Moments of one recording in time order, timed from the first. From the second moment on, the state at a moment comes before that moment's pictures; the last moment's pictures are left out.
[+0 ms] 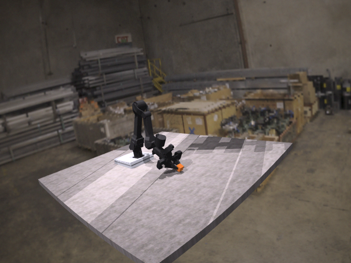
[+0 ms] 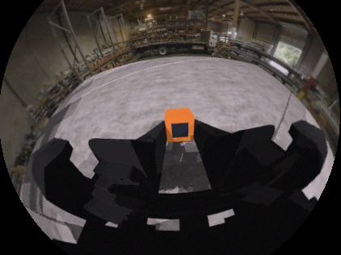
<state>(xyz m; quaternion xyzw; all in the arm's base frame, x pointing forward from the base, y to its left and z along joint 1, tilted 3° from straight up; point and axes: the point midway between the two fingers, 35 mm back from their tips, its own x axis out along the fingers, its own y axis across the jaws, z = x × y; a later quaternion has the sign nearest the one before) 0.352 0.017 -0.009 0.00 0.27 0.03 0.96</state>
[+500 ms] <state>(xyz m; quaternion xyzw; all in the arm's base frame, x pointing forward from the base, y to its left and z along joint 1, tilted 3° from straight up) 0.352 0.017 -0.009 0.00 0.27 0.03 0.96</state>
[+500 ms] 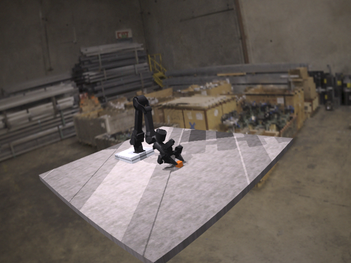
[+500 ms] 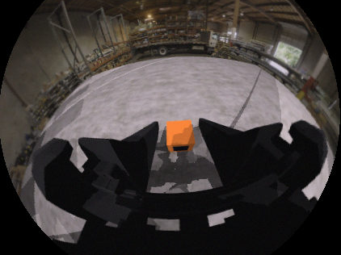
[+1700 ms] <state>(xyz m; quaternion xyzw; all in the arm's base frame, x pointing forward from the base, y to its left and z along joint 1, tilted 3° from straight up) 0.352 0.017 -0.009 0.00 0.27 0.03 0.96</state>
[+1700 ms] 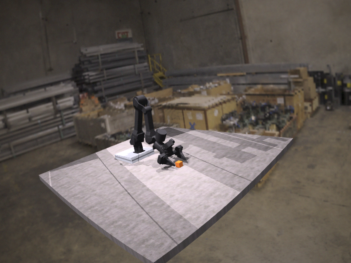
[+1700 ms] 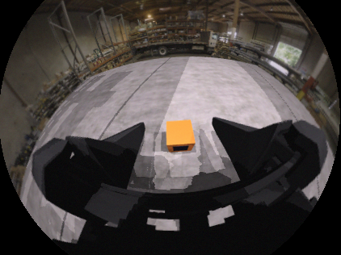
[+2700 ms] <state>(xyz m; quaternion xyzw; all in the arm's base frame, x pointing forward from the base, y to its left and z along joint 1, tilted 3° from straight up) 0.342 0.014 0.043 0.00 0.49 0.02 0.87</state>
